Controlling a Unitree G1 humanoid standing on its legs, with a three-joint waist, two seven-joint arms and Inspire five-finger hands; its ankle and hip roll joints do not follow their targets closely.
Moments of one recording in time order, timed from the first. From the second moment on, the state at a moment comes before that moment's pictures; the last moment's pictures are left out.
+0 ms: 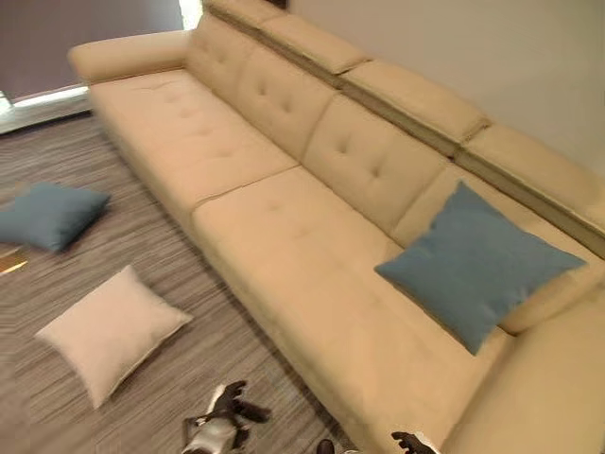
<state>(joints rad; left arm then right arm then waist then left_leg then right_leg) -0.13 0.24 -0.29 1.25 -0.12 -0.04 0.18 0.01 -0.24 0.39 1.17 -0.14 -0.04 -0.16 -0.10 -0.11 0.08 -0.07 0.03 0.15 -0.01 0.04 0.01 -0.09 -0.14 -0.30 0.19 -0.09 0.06</state>
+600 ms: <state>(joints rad) -0.09 0.26 -0.29 1.14 -0.08 -0.05 0.16 -0.09 -0.22 0.43 1.16 -0.14 -0.05 -0.18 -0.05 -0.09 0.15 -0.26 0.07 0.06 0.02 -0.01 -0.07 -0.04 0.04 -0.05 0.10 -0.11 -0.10</state>
